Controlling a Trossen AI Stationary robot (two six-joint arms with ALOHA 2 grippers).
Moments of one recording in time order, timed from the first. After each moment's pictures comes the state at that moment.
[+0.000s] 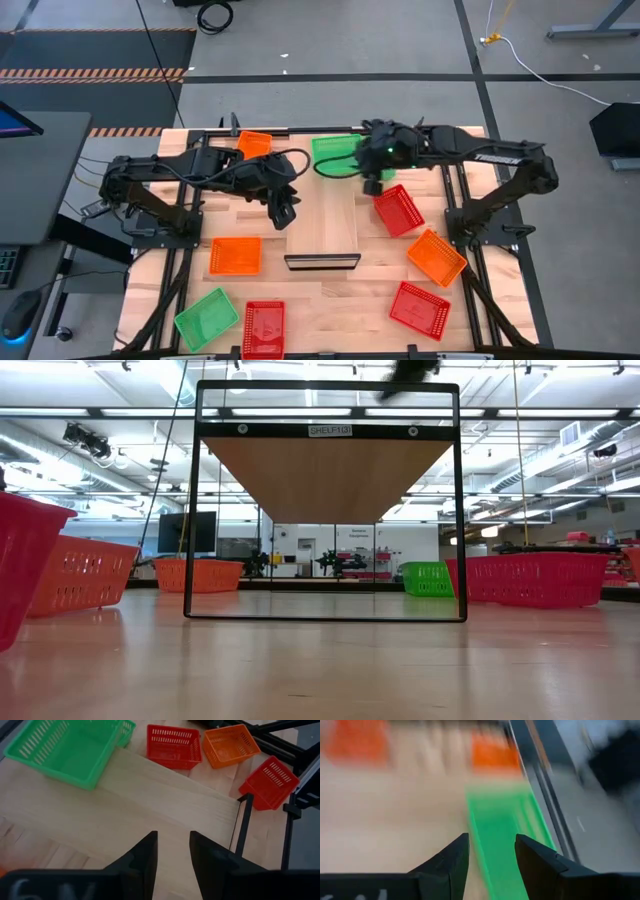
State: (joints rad) left arm -0.07 1.49 1.70 -1.04 -0.19 -0.47; right arm -0.12 1.41 1.52 -0.88 0.26 -0.17
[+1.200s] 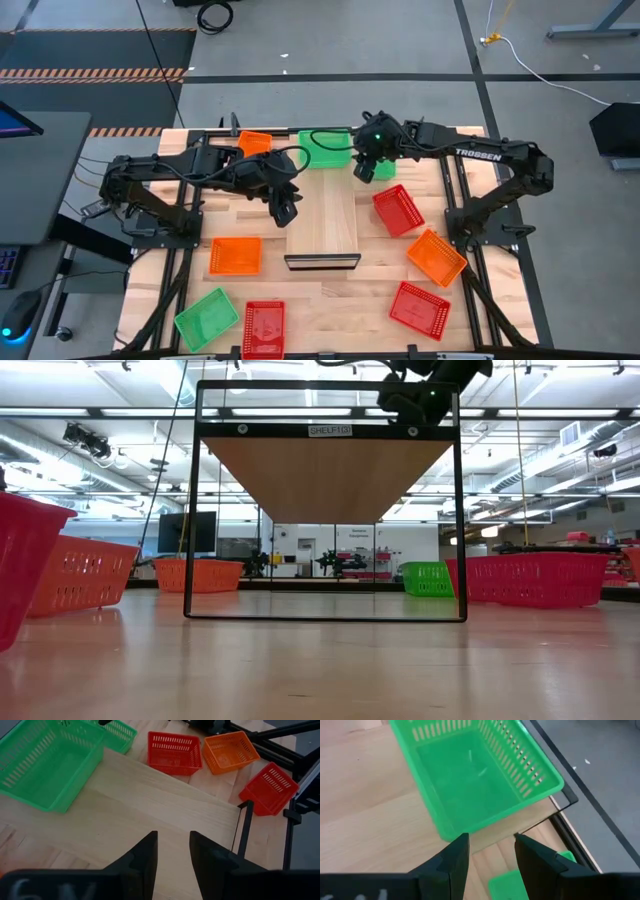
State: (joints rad) left arm -0.06 1.49 1.70 -1.02 -0.19 -0.46; right arm -0.35 1.42 1.26 -0.66 0.16 0.02
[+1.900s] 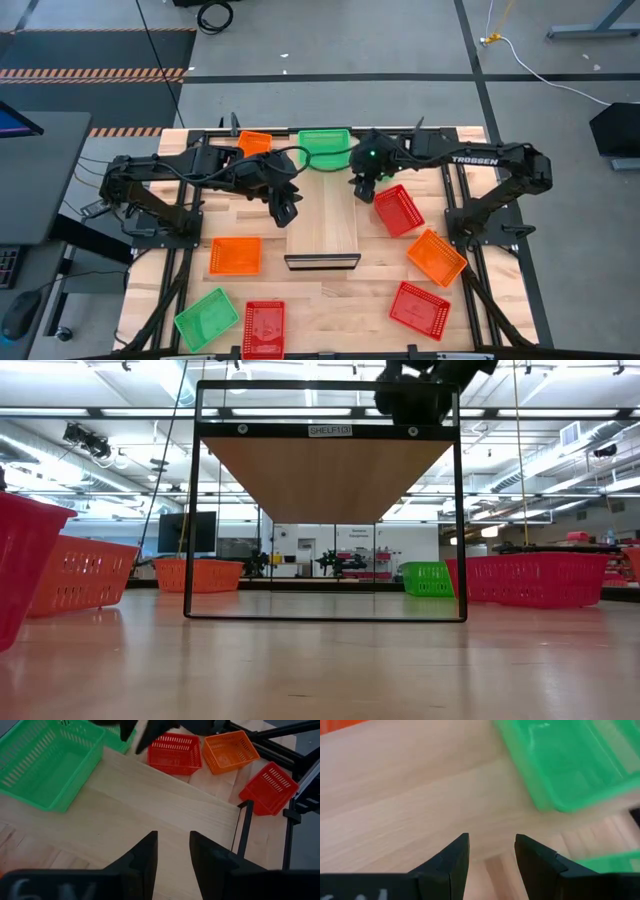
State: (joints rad) left arm -0.06 1.49 1.70 -1.02 -0.19 -0.46; right arm -0.24 1.44 1.24 -0.70 -0.01 0.09
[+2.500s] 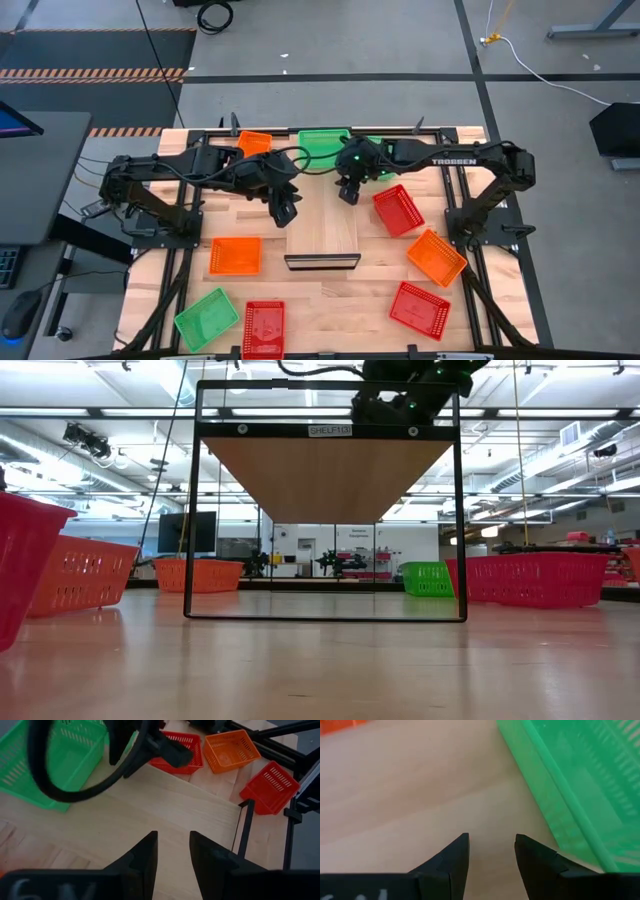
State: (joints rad) left arm -0.06 1.49 1.69 -1.03 -0.19 -0.47; right arm -0.24 1.57 1.24 -0.54 0.01 0.11
